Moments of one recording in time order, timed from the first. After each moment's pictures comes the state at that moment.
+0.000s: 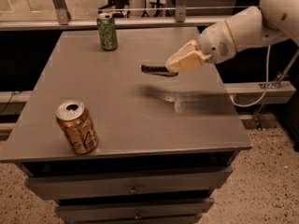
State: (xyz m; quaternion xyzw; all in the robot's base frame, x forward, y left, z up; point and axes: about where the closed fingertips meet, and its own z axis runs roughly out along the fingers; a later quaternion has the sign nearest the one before) arm 0.586 -0.080 0.922 -0.55 0.68 0.35 0.34
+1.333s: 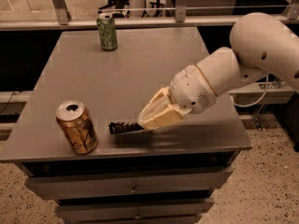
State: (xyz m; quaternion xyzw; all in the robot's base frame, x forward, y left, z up) arm 0.427 -0.009 0.880 -0.65 0.60 0.38 0.27
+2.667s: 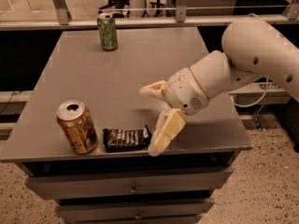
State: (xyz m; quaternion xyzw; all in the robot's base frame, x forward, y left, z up) arm 0.439 0.001 0.864 -0.65 0.62 0.35 0.28
